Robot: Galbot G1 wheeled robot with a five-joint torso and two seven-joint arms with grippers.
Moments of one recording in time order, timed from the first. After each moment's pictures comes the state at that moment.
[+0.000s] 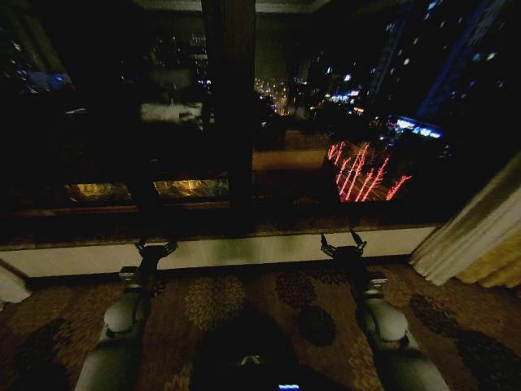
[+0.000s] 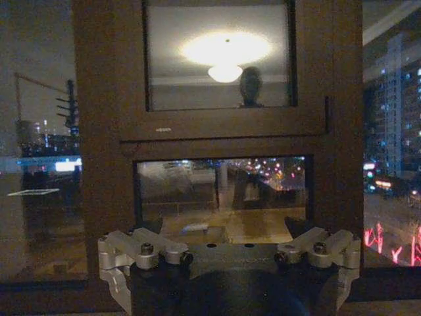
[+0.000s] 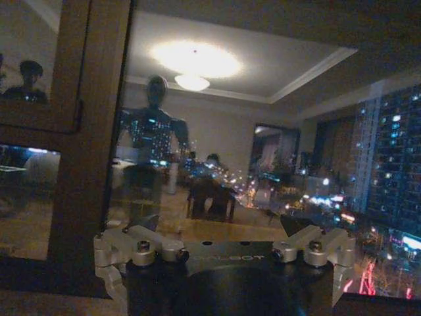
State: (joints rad) left arm 1.37 -1.30 -0.74 -1.91 -0.28 0.08 0.08; right arm -1.50 1.25 0.67 2.04 0.21 -0.02 0.01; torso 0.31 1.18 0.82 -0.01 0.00
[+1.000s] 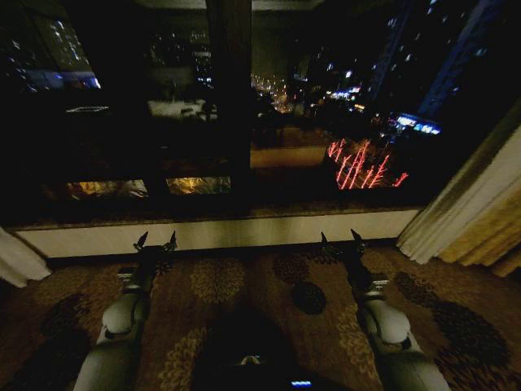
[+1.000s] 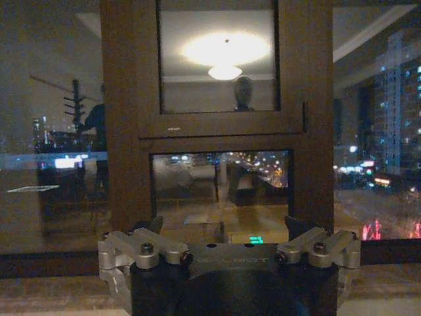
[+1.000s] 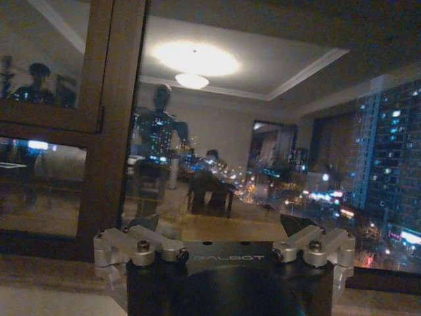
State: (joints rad) left arm 1.38 -1.30 -0.74 -1.91 -0.28 0.07 0.08; right arm -1.52 1.25 0.68 2.06 0.21 -0.02 0.02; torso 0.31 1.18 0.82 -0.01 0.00
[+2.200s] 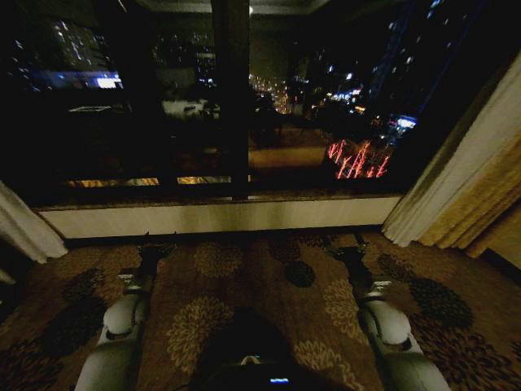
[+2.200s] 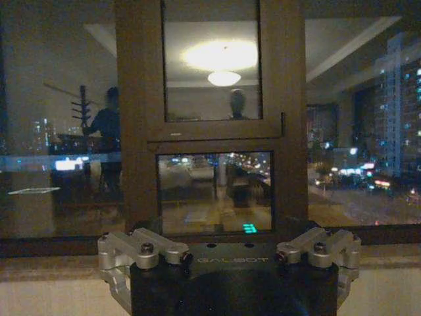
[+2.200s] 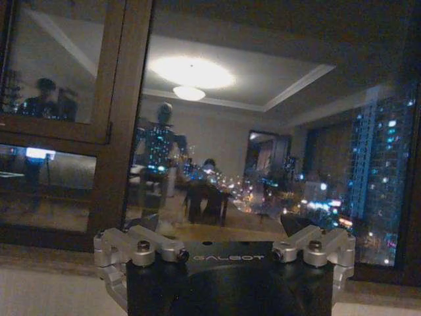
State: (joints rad) left arm 1.38 -1.30 -0.74 -1.91 -0.28 0.06 0.08; right arm -1.51 1.25 0.68 2.04 0.20 0.03 0.02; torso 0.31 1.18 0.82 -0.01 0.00
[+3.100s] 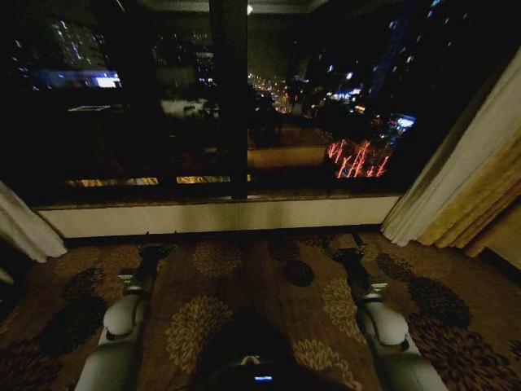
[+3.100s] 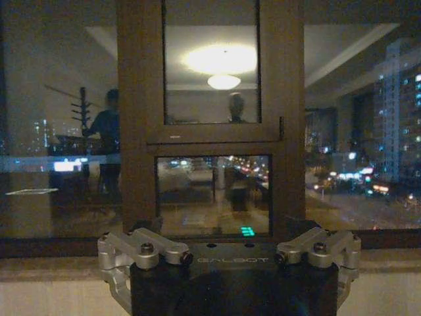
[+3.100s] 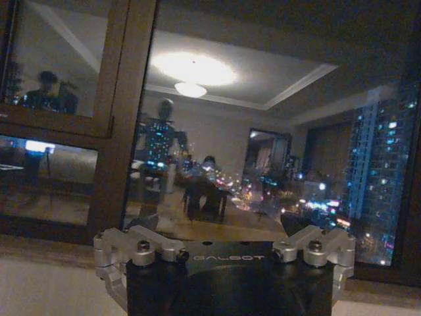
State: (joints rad) left arm 1.39 -1.31 -0.73 -1.92 -0.29 0.05 0.08; right arm -1.51 1.26 0.68 2.03 0.18 0.03 0.02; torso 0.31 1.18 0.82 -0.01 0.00
